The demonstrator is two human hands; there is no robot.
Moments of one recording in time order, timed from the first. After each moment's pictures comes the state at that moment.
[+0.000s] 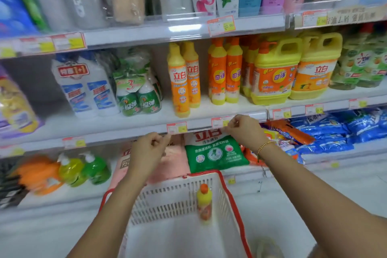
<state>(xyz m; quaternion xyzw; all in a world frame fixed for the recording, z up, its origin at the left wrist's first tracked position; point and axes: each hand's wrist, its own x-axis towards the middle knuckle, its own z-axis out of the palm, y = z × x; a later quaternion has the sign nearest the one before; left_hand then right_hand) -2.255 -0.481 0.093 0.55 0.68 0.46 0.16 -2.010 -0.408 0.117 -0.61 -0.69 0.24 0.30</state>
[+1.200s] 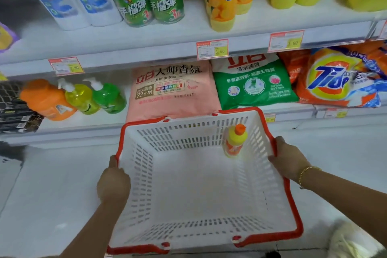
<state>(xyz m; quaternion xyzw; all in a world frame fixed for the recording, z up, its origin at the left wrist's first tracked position) -2.404 -0.575 -0.114 0.33 0.93 0.09 0.15 -2.023 -0.444 -0.088 -0.70 -0.64 0.32 -0.06</state>
